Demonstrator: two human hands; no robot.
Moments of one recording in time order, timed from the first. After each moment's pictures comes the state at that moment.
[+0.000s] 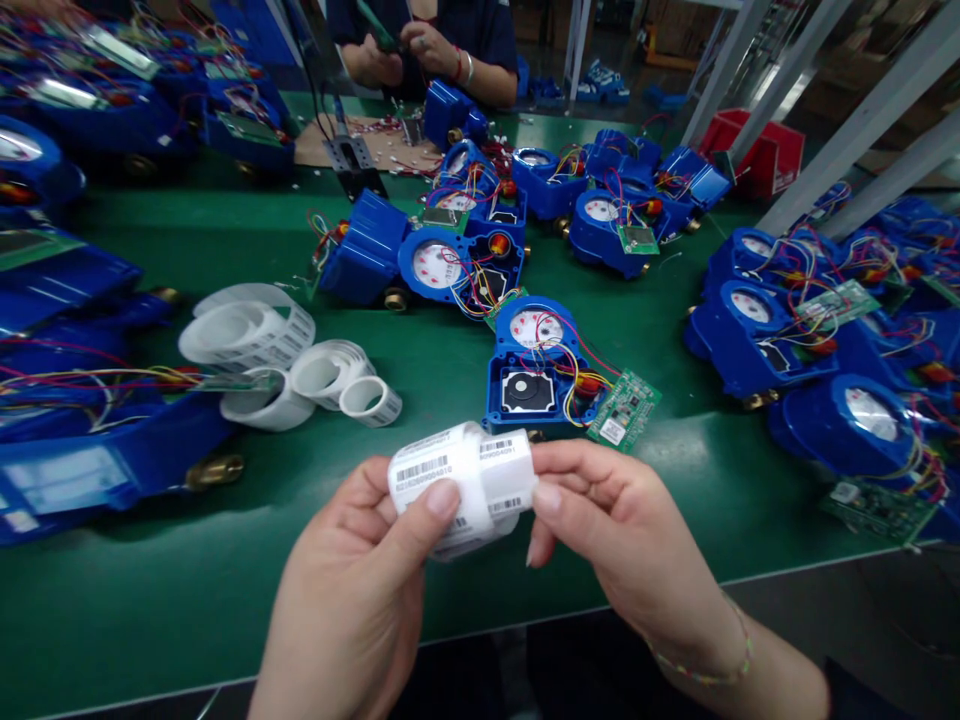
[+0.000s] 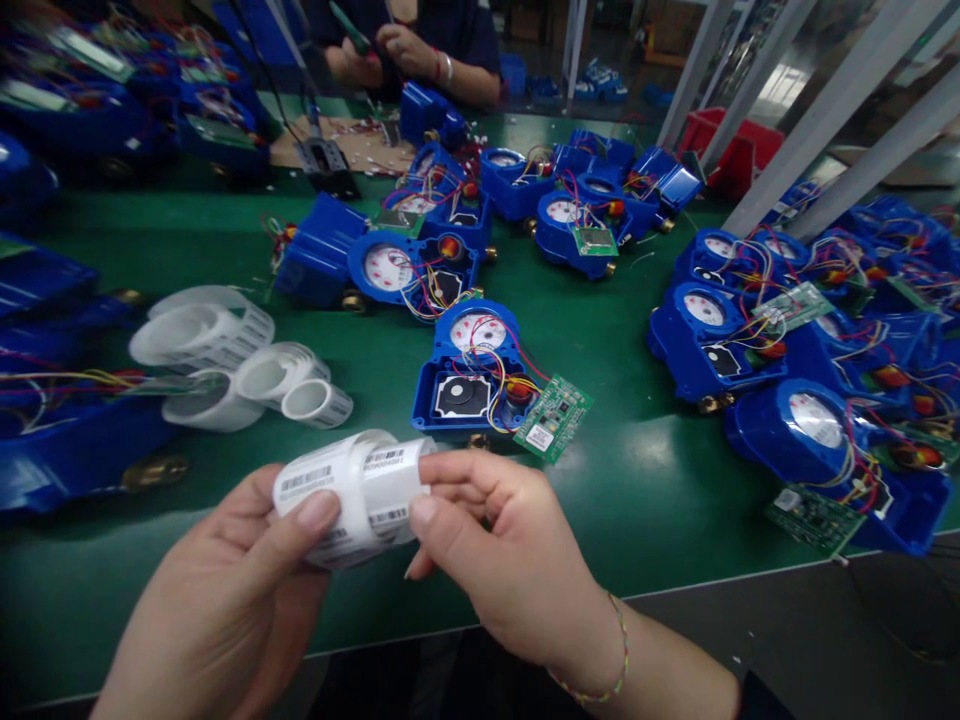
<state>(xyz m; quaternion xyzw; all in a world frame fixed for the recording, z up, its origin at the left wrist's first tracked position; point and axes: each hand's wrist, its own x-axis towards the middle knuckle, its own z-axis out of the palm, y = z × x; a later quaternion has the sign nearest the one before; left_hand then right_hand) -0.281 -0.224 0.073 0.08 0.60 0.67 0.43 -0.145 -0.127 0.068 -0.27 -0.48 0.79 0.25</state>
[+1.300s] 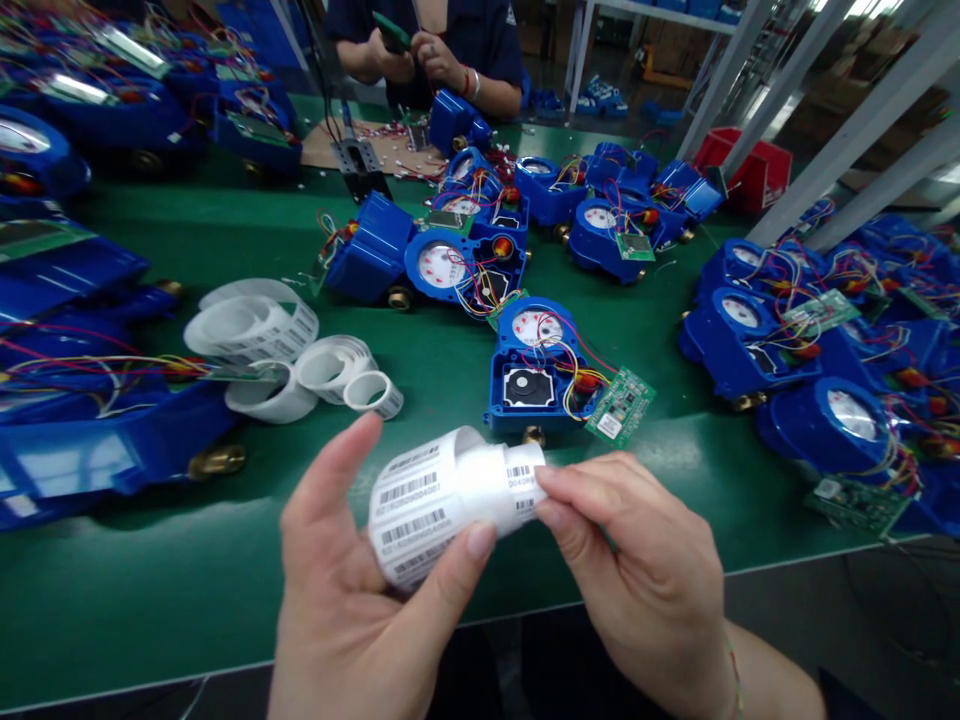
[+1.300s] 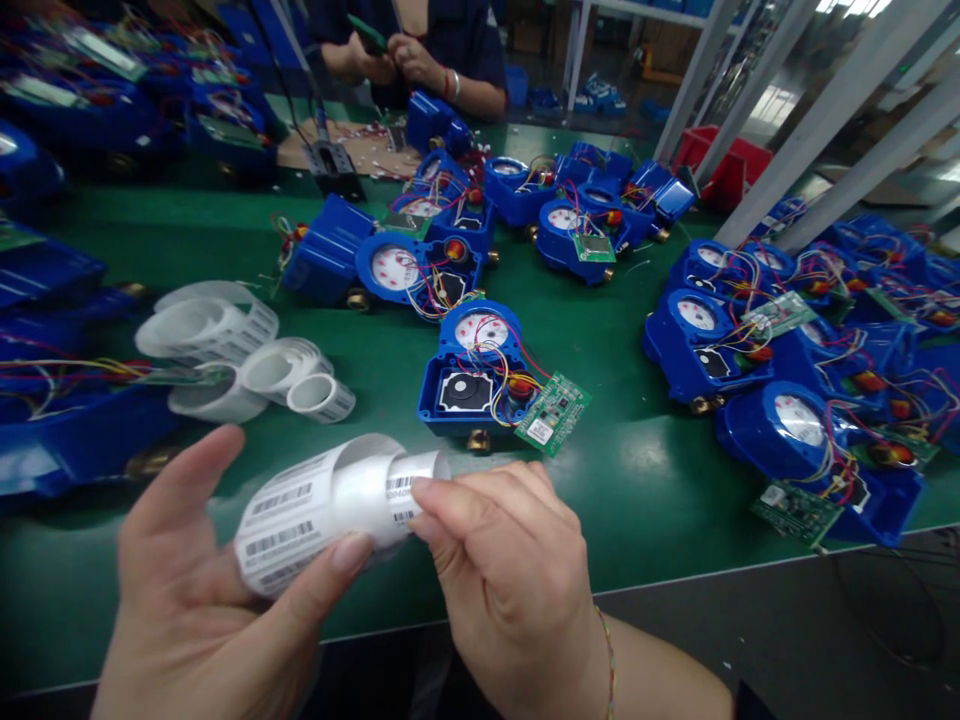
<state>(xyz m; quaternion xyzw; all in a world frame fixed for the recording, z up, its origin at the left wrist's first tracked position) -0.260 -0.242 0.065 0.26 0.64 0.69 0.21 -0.132 -0.144 0.074 -0.23 -0.80 0.32 0.45</state>
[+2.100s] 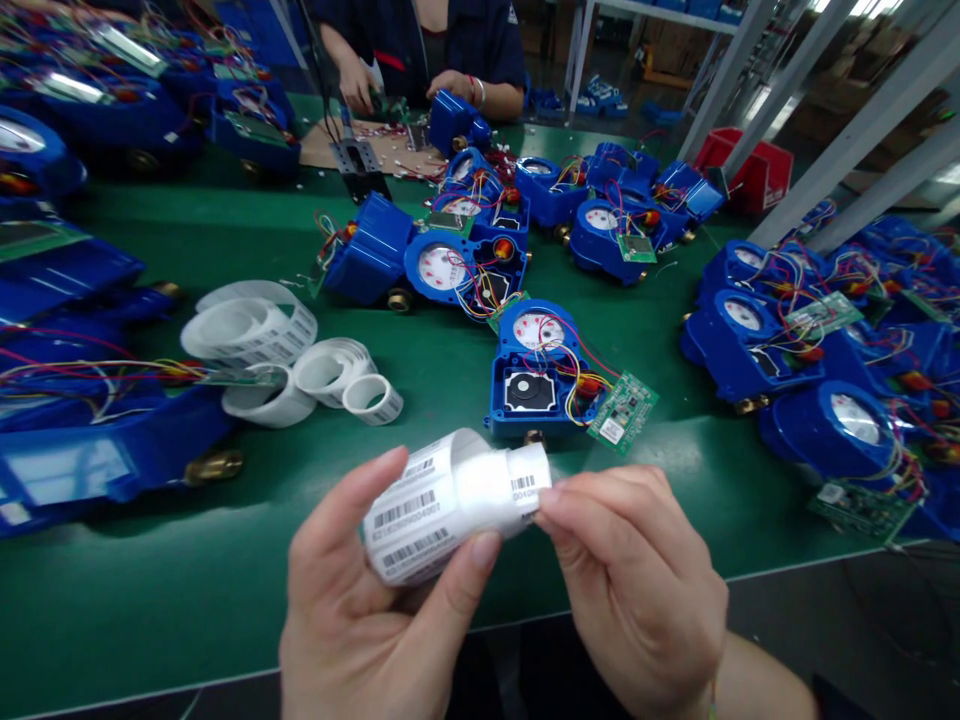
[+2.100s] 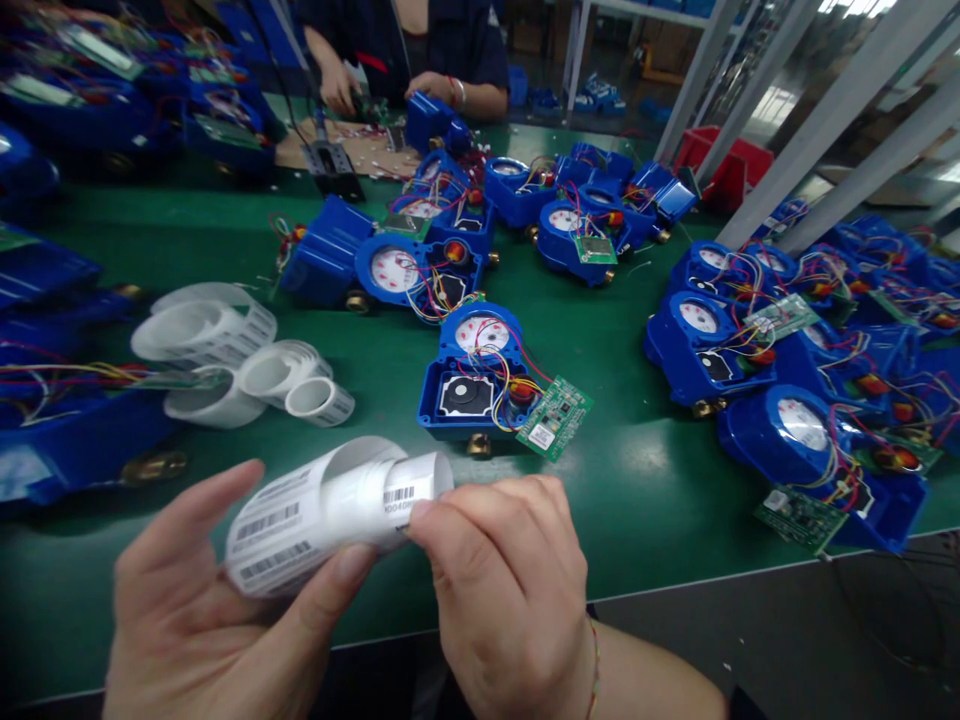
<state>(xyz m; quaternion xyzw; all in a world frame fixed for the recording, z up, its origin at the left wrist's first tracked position) -0.253 -0.241 0.064 0.27 0.65 0.69 0.16 -0.138 -0.151 0.065 -0.24 -0.81 0.20 0.50</state>
